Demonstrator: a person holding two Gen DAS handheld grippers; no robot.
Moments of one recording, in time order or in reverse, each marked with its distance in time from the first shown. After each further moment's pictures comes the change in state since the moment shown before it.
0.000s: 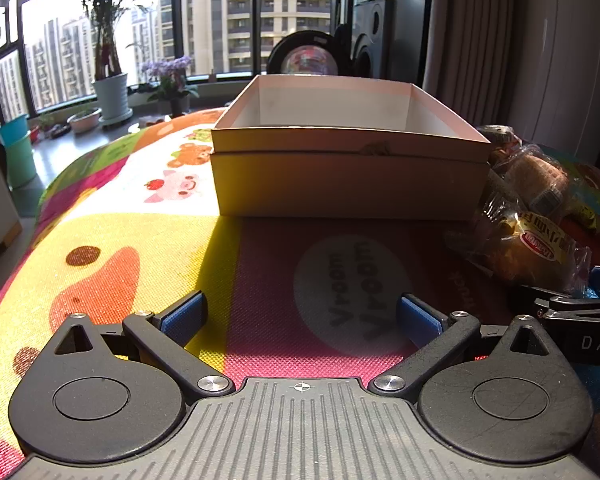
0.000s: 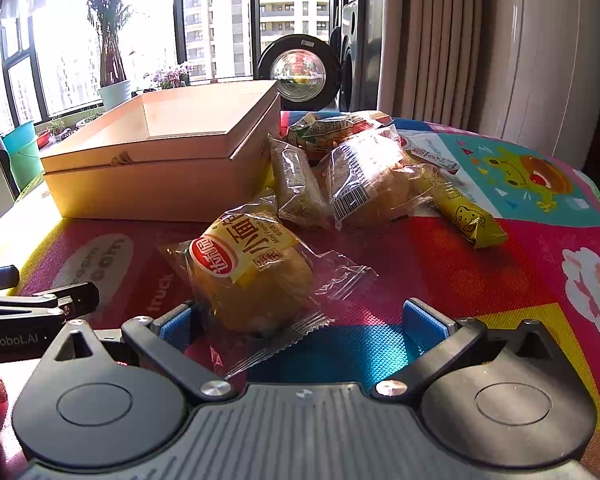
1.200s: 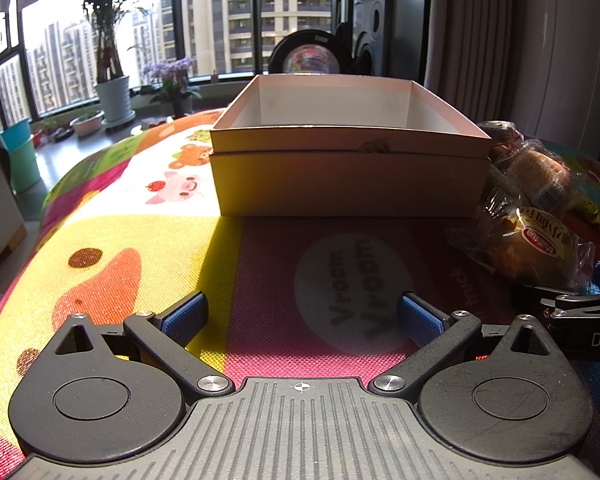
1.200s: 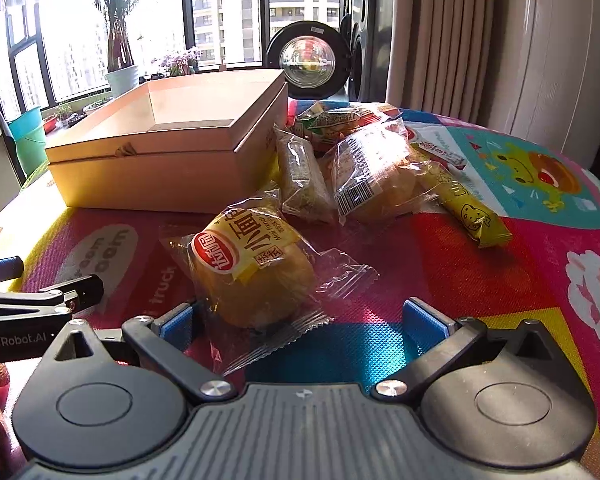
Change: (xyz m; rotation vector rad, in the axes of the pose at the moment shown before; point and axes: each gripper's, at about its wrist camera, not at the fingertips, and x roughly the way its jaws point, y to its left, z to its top) left arm 0.000 0.001 -0.002 0.012 0.000 0.015; right arm 0.003 -0.002 0.006 -0.025 0.048 0.016
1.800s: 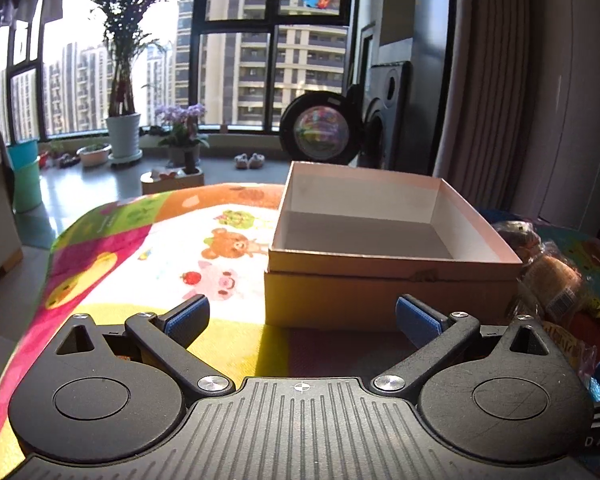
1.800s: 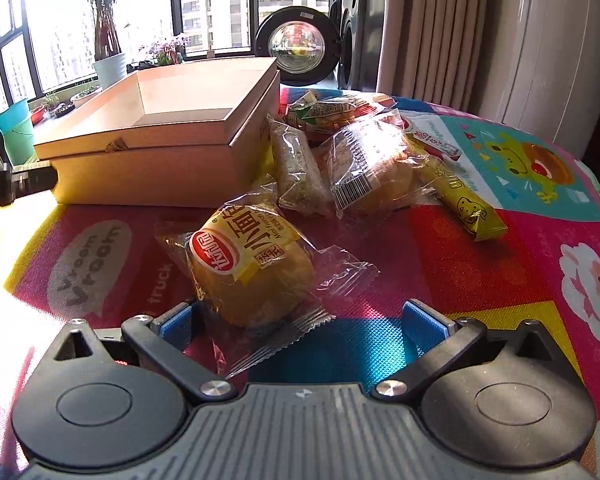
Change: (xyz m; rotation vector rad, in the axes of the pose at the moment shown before) left arm -0.006 0.044 0.053 -0.083 -0.222 0.009; right arm -0.001 0.006 0.005 0.012 0.052 -0.032
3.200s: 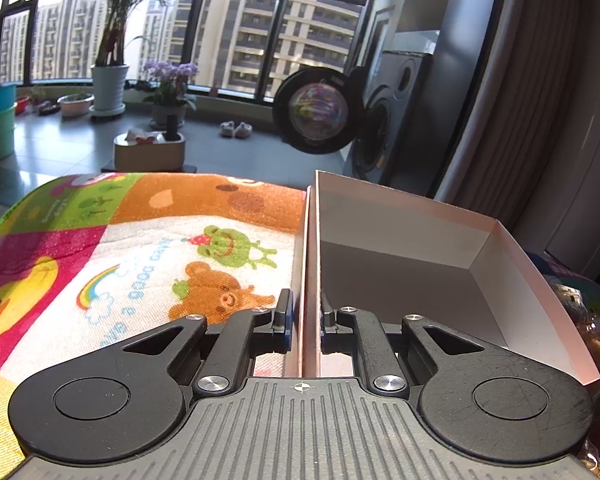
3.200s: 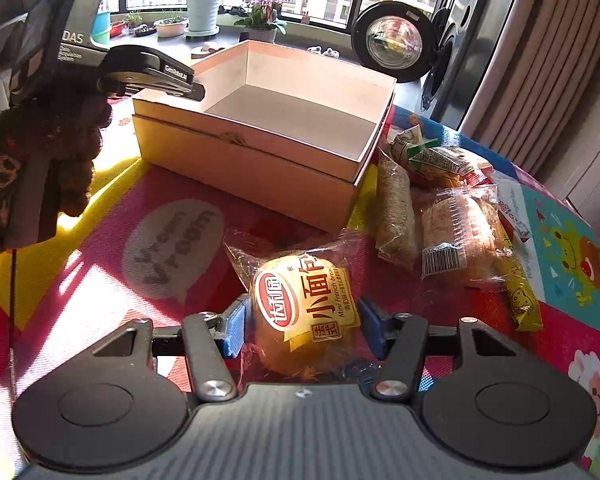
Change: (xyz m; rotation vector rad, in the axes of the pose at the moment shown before) left arm 0.112 0.033 0.032 -0.130 0.139 -0.114; right arm -0.022 0.053 0.040 -0.316 0.096 0.121
